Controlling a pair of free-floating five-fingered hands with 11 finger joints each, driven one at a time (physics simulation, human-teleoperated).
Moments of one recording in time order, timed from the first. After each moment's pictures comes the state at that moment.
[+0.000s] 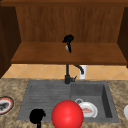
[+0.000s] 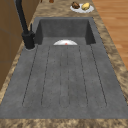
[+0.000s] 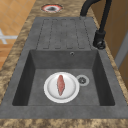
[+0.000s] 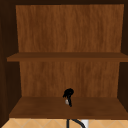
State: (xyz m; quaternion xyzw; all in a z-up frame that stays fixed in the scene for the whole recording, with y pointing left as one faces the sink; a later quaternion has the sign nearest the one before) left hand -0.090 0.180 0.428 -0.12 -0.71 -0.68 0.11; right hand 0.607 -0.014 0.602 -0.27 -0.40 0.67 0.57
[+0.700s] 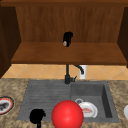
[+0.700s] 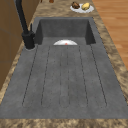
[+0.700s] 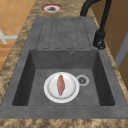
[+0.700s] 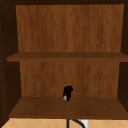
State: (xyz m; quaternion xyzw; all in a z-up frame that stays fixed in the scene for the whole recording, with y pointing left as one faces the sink) left hand -0.090 0.180 0.428 -0.12 -0.71 -0.68 0.11; right hand 0.644 -0.010 0.614 -0.26 -0.41 0.66 0.58
